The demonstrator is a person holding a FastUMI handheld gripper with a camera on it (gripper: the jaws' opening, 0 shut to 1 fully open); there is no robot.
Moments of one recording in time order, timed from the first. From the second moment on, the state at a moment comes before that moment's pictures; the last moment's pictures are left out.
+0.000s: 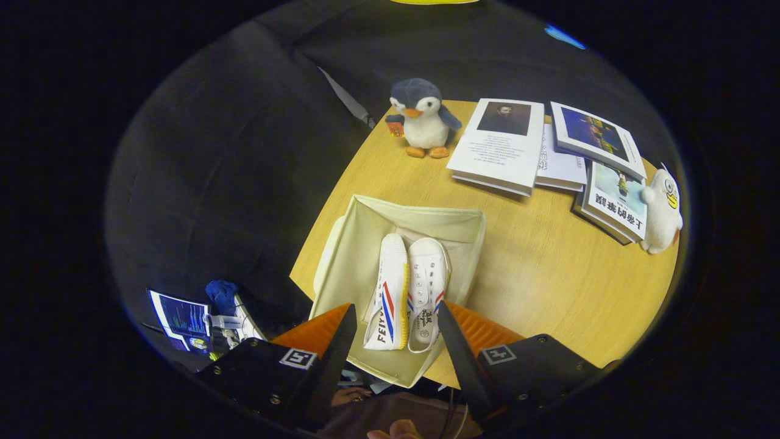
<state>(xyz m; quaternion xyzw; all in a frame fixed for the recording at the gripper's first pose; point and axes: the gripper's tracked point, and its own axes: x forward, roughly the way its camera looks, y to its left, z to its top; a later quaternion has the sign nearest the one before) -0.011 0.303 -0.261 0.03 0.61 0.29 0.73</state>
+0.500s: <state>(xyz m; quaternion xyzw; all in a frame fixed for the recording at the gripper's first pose) 0.066 0.188 -0.164 -0.01 0.35 0.22 0.91</state>
